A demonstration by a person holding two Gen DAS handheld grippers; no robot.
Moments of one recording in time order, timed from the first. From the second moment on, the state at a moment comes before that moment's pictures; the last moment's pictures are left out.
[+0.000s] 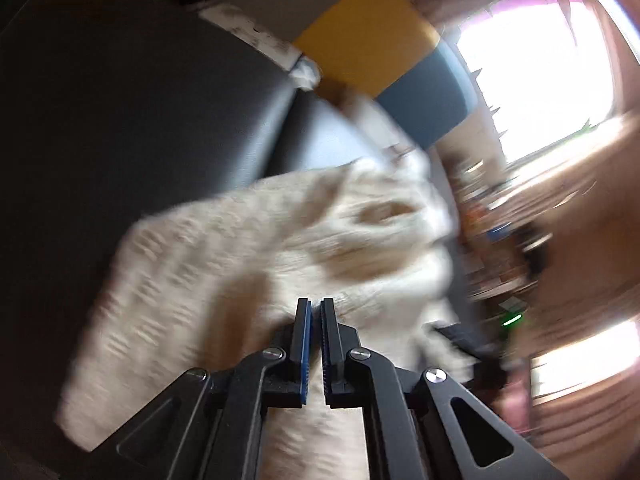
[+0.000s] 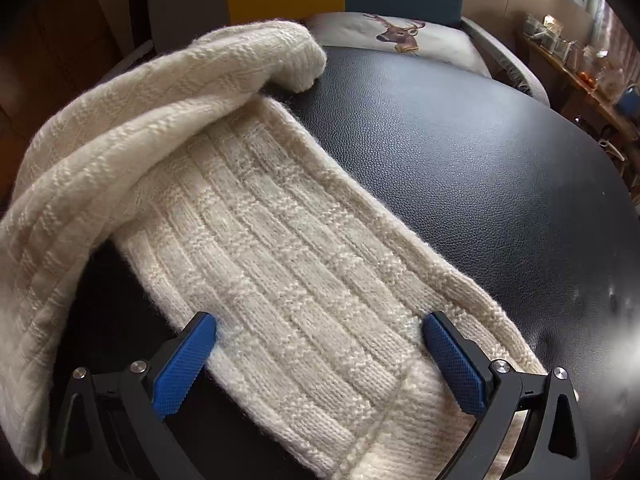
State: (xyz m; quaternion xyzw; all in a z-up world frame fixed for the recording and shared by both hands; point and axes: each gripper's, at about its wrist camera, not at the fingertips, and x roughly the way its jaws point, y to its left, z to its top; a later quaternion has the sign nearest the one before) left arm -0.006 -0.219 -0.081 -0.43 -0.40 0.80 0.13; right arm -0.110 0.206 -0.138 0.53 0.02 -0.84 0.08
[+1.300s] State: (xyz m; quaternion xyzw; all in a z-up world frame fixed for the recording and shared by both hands) left arm -0.178 -0.111 -0.089 -0.56 0.07 0.83 0.05; right arm -0.072 0.165 -0.138 0.49 -0.01 -0.86 0.15
